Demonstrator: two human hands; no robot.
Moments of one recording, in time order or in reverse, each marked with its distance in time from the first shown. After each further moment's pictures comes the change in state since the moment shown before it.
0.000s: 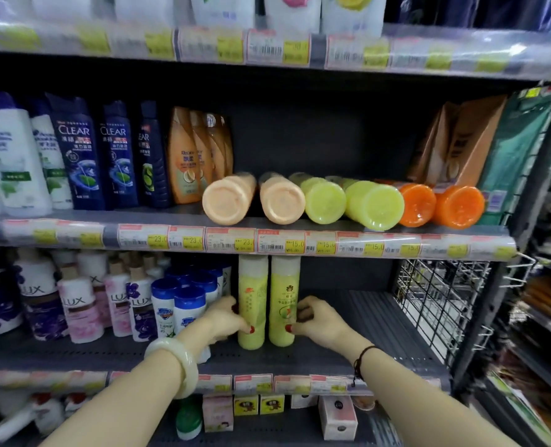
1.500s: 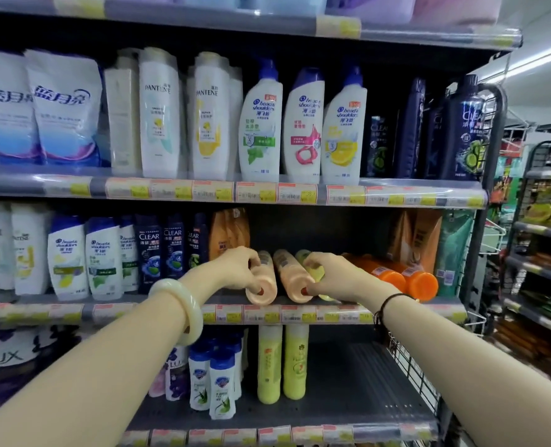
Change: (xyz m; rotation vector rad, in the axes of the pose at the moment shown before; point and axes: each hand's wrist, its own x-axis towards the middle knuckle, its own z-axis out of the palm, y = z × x) left_hand -0.138 0.165 -0.173 0.485 0.131 0.439; right_hand -0.100 -0.241 -0.119 -0.504 0.177 -0.278
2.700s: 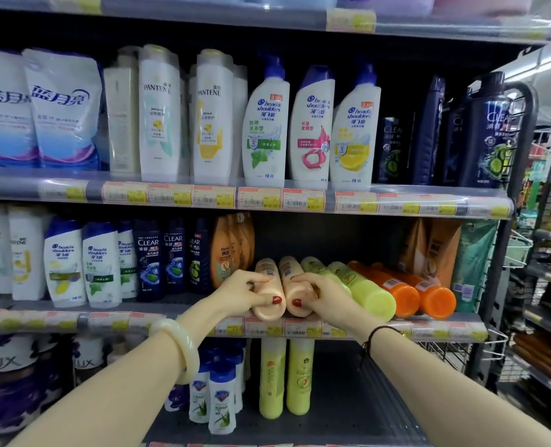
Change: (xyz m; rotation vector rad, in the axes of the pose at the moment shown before) left_hand 0.017 -0.023 0.037 -0.490 0.065 0.029; right_hand 0.028 0.021 0.042 0.257 0.053 -0.032
